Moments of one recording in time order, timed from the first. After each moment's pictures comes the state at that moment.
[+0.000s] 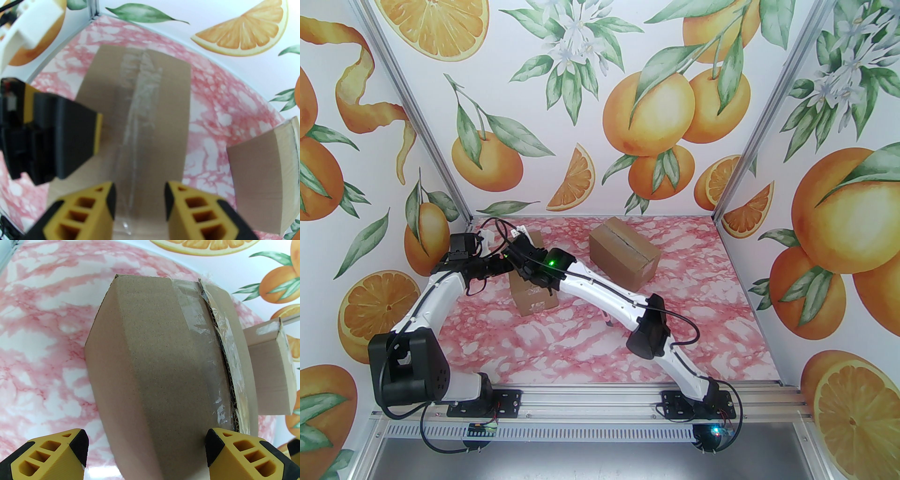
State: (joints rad) left arm 0.12 1.43 1.04 -0.49 0.41 -0.21; right arm 1.09 2.38 2.53 -0.97 0.50 0.33
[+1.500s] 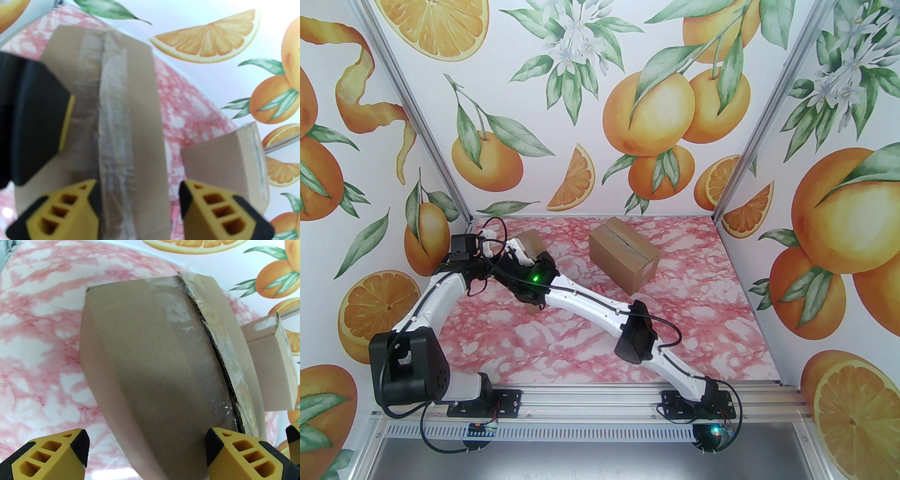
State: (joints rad) left arm 0.13 1.43 1.02 -0.46 0.43 -0.18; right arm 1.13 2.48 2.58 -1.02 0.84 0.19
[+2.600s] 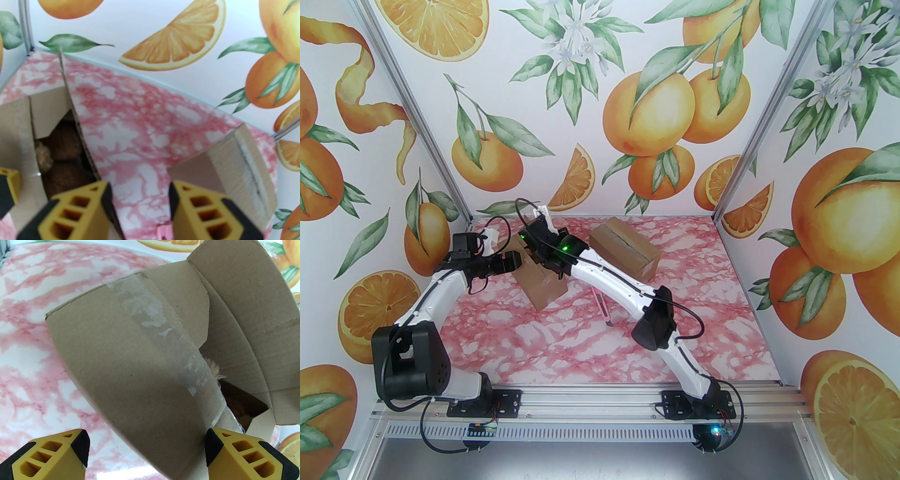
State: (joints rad) left arm 0.12 1.46 1.04 -0.45 0.44 -0.15; right arm 0.94 2.32 2.45 -0.88 0.64 0.30
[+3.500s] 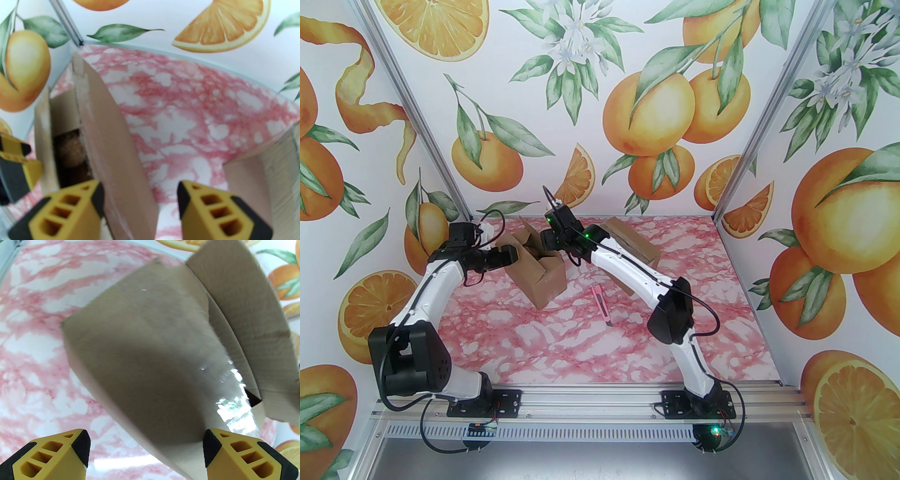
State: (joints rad) left arm 0.12 1.48 1.22 -0.68 0.37 -0.21; right arm 0.84 2.22 2.25 -0.71 0.22 0.32
